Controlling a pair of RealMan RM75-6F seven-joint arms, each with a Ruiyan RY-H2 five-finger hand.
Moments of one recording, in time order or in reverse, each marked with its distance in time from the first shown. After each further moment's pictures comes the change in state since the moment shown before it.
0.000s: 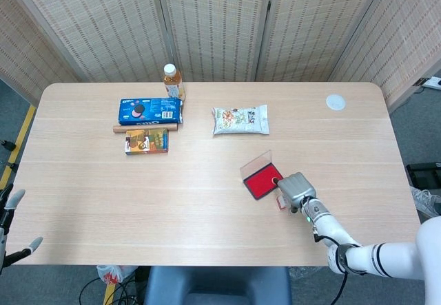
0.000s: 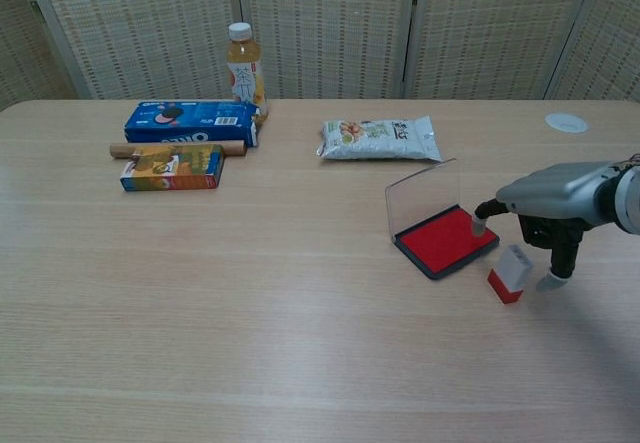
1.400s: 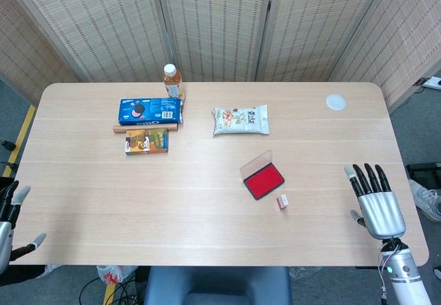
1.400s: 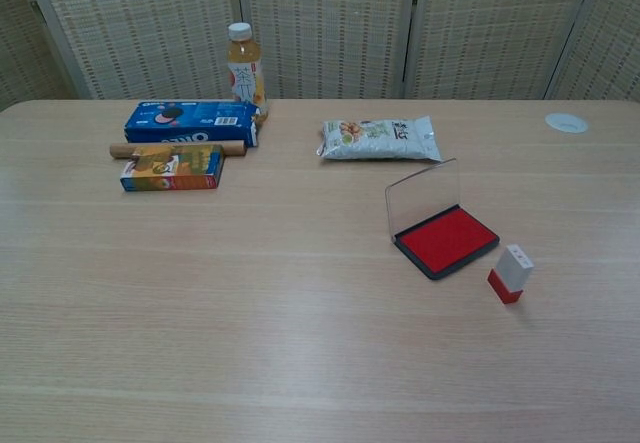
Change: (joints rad) left arm -0.026 -0.022 -0.016 -0.005 -0.049 -0.057 0.060; right arm -0.659 0.080 -0.043 0.165 -0.801 0.791 0.324
